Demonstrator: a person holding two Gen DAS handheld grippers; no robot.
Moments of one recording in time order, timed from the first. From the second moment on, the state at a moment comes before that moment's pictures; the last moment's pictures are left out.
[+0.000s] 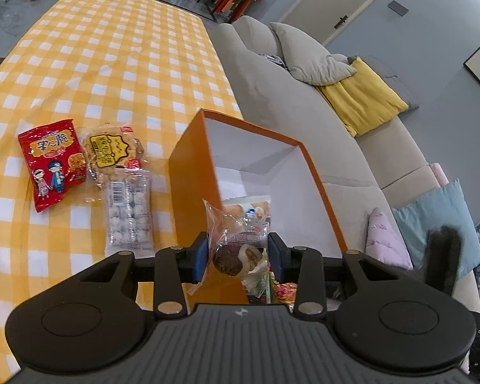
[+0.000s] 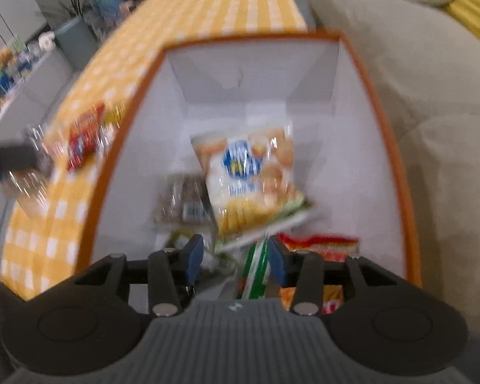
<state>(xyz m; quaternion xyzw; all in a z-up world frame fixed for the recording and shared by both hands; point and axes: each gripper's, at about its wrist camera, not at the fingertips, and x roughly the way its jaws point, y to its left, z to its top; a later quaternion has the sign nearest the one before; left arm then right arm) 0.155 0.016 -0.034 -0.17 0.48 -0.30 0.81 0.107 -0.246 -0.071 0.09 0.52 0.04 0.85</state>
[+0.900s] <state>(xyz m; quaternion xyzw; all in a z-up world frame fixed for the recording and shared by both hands) 0.168 -0.178 -0.072 -0.13 0.55 -0.25 0.78 0.045 -0.391 -0.042 0.25 0.29 -0.04 0.92</state>
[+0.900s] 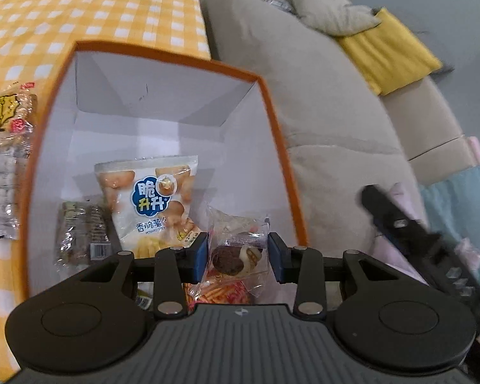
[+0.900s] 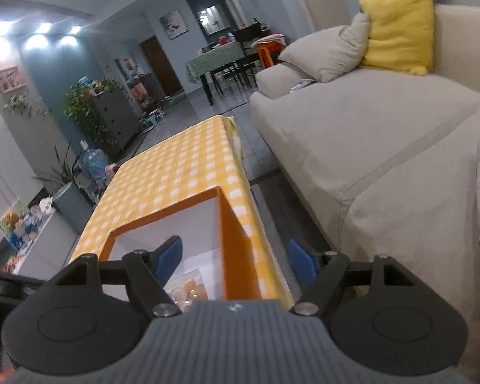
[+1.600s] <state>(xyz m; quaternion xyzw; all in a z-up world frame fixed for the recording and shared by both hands) 0.175 -0.196 -0.097 -0.10 0.56 -0.26 0.78 0.061 -0.407 -0.072 0.28 0.32 -0.08 0.90</state>
